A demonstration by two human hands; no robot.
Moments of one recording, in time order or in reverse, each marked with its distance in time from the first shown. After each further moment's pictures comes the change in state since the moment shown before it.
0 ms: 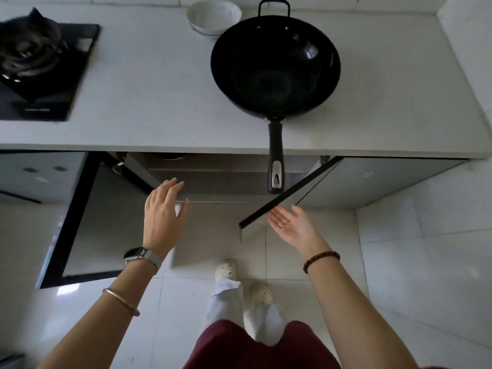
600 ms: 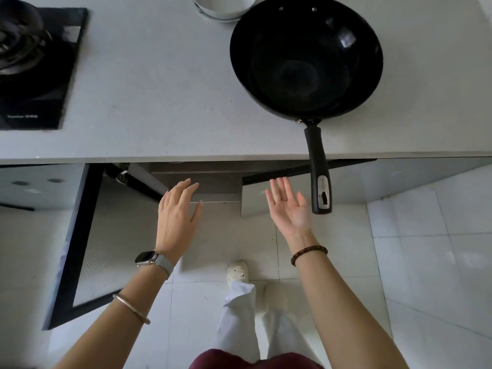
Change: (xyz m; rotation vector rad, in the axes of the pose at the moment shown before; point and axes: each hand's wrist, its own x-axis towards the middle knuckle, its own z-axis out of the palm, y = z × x) left_hand 0.053 -0.056 0.025 -0.076 -0.097 0.039; right_hand 0.064 0.041 0.086 0.398 -0.218 -0.145
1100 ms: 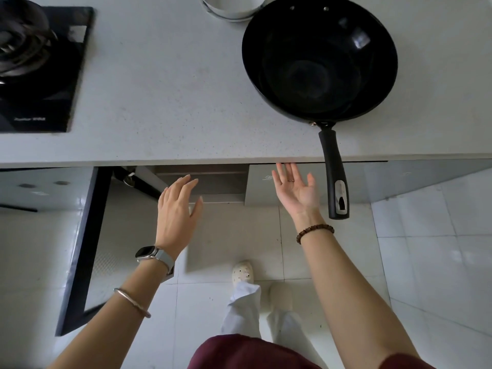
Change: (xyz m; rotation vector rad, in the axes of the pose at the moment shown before) left_hand 0.020 -0.027 -0.011 0.009 -0.016 0.002; right_hand 0.026 0.004 0.051 -0.041 0.011 -0.070
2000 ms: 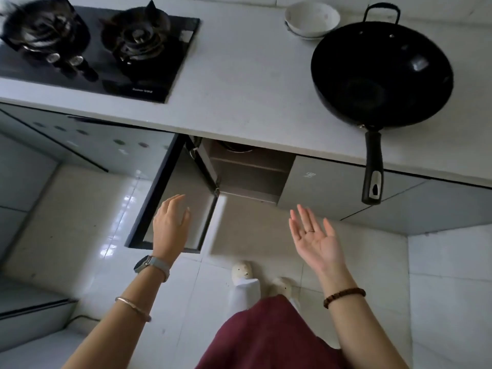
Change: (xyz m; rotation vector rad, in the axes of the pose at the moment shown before) left_hand -0.150 -0.043 -0.075 -0.058 0.190 -0.373; right_hand -0.139 0.046 -0.073 -0.223 0.056 0.198
